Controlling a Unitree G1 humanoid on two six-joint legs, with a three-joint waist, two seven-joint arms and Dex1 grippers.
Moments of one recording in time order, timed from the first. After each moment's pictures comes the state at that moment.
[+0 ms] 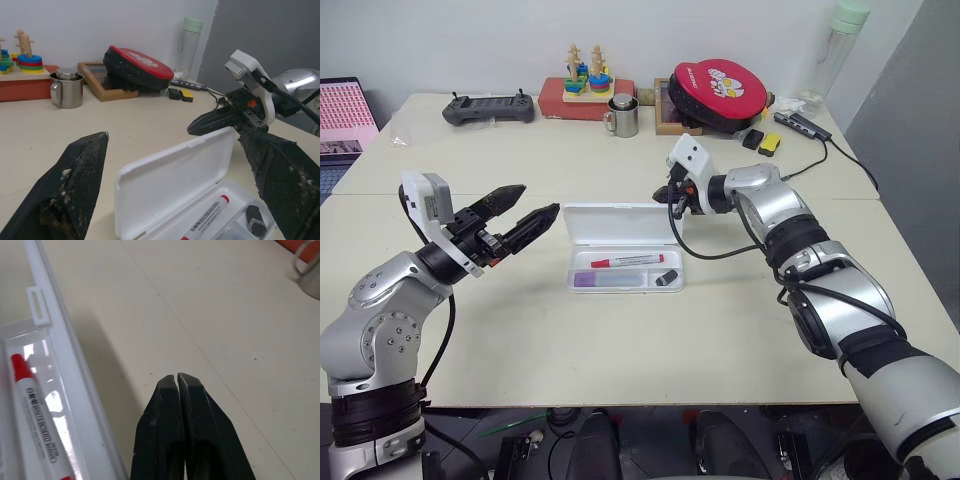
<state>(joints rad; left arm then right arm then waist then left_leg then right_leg) -0.29 0.68 0.42 -0.17 -0.76 0.56 -0.80 -1.25 -0.22 0.22 1.01 -0.03 0.16 0.99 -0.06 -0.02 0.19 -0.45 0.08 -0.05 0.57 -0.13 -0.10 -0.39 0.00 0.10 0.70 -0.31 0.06</state>
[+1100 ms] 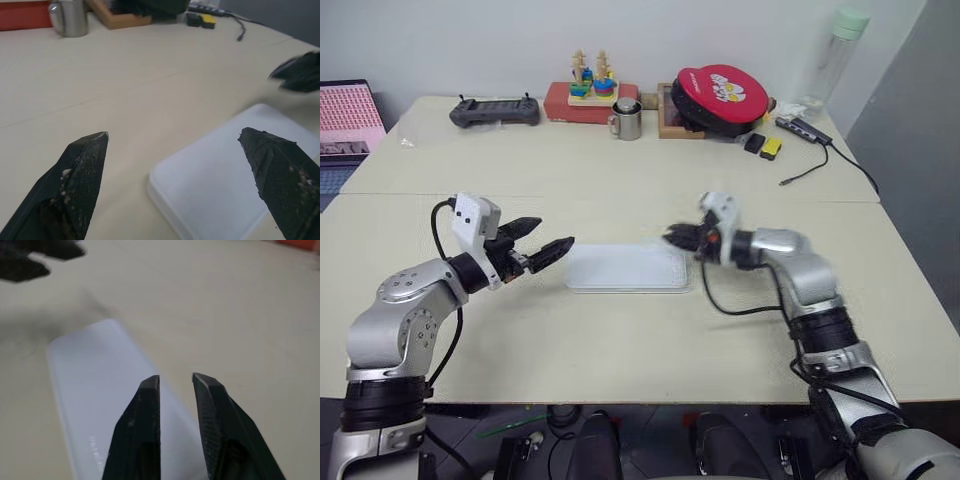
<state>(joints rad) -0.30 0.72 0.26 -0.04 -0.56 0.55 -0.75 -0.66 -0.28 0.04 0.11 0.14 0.54 0.86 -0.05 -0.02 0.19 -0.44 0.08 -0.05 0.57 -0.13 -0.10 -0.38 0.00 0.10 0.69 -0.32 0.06</state>
